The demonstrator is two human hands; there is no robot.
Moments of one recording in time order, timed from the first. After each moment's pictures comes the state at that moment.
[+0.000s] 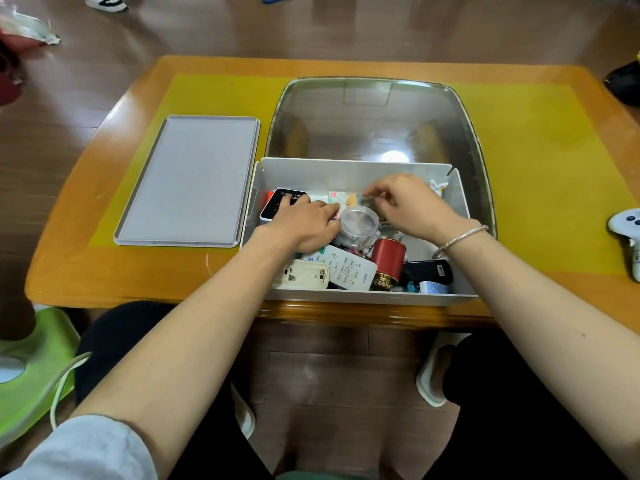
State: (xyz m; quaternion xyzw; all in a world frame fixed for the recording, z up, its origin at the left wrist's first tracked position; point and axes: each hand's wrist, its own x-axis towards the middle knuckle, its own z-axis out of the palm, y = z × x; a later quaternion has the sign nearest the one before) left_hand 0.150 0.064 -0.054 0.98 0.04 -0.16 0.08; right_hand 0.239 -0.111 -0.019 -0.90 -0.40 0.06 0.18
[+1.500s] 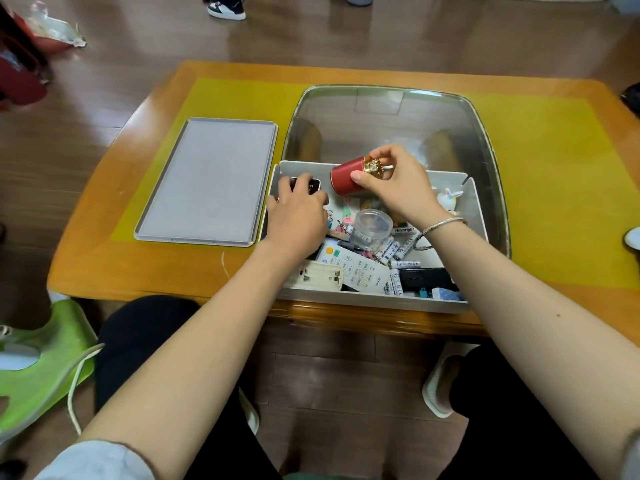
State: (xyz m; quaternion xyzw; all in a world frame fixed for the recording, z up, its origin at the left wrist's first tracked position) left_hand 0.119 0.065 -0.034 0.98 0.18 0.08 0.08; right_hand 0.236 -0.068 -0.013 -0.84 -0.25 0.07 0.47
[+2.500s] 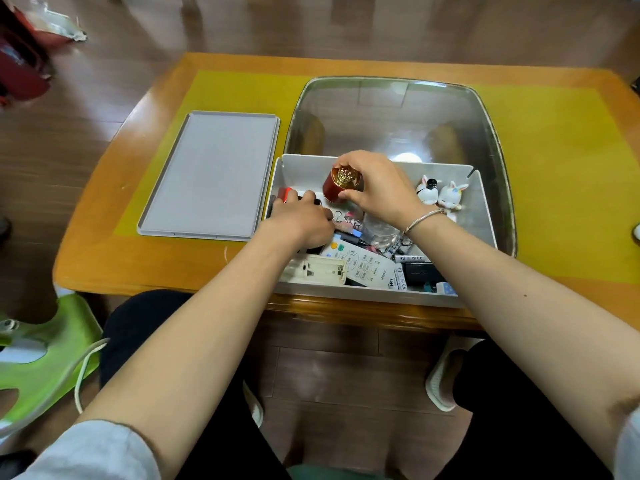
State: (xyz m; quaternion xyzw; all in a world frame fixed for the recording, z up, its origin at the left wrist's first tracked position) left_hand 0.127 0.072 -0.029 0.97 0.14 -0.21 0.04; right_hand 0.233 -0.047 -0.025 -0.86 -0.46 0.00 0.21
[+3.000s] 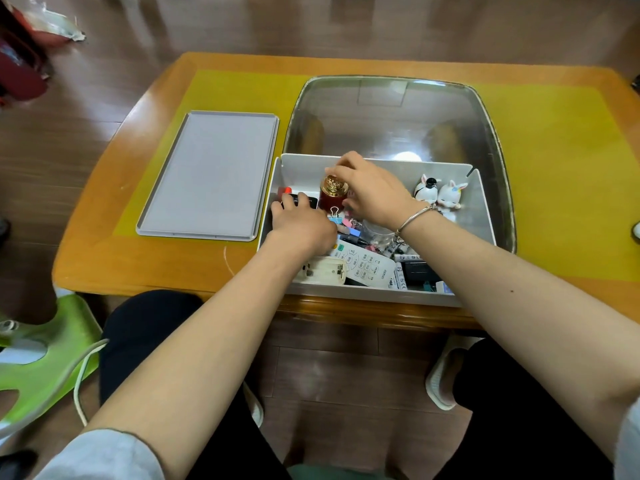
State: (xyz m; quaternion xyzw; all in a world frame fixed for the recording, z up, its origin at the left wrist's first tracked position) left_hand 0.124 0.053 -0.028 0.95 0.22 -0.22 0.01; right_hand 0.234 -0.040 -0.034 -0.86 -0.50 0.01 0.09
